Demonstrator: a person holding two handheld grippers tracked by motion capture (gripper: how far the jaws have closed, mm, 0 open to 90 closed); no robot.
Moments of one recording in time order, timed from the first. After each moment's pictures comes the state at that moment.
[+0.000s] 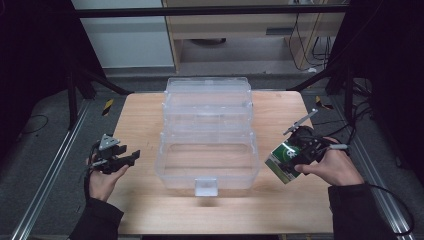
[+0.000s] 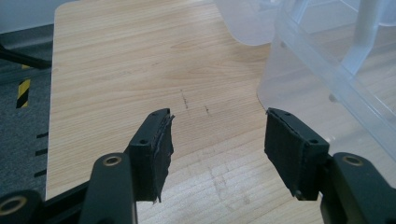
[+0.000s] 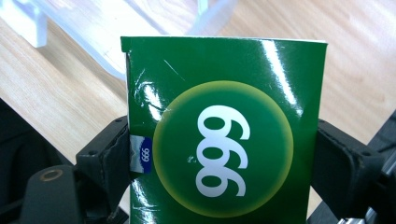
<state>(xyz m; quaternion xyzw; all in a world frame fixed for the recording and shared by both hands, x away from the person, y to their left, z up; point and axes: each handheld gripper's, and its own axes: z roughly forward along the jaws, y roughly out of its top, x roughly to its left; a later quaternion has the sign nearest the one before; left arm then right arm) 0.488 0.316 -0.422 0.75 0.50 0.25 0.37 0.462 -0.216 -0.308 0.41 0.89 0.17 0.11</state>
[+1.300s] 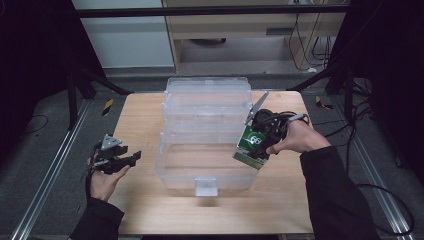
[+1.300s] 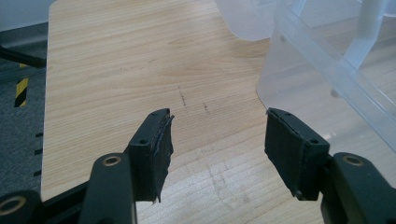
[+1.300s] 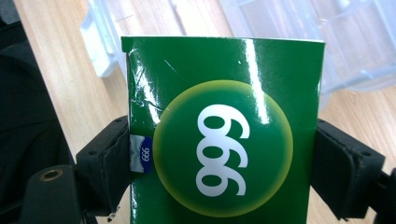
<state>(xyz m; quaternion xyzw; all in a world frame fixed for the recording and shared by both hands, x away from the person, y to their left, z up) 0.489 0.314 -0.425 0.75 0.49 0.25 0.36 0.513 -0.140 -0.291 0.19 0.96 0.19 0.07</state>
